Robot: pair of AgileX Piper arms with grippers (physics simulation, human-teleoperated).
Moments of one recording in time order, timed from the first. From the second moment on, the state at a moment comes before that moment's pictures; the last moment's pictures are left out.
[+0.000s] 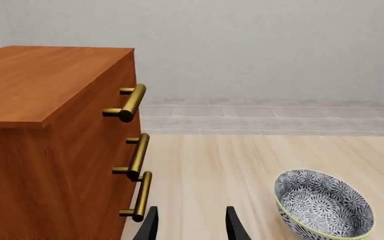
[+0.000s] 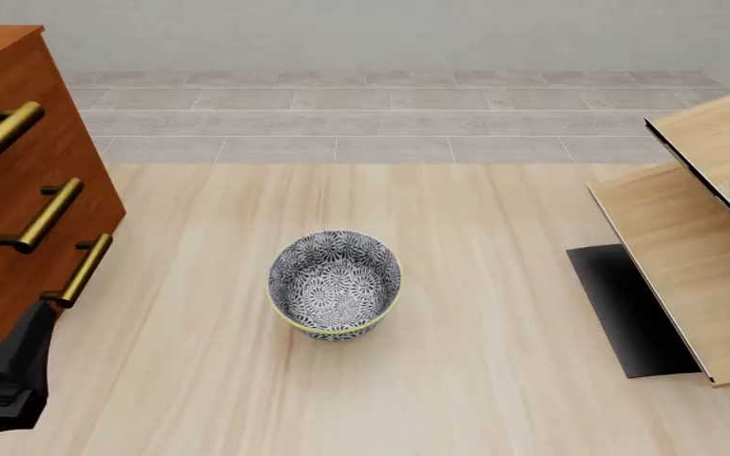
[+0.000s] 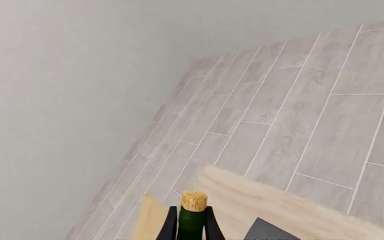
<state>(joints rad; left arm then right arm) -0.02 0.10 0.00 -0.08 -0.02 -0.70 1.32 -1.03 -0.07 0.23</state>
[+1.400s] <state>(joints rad) -0.02 0.13 0.00 -0.11 -0.03 -0.71 1.27 -1.06 0.00 0.23</state>
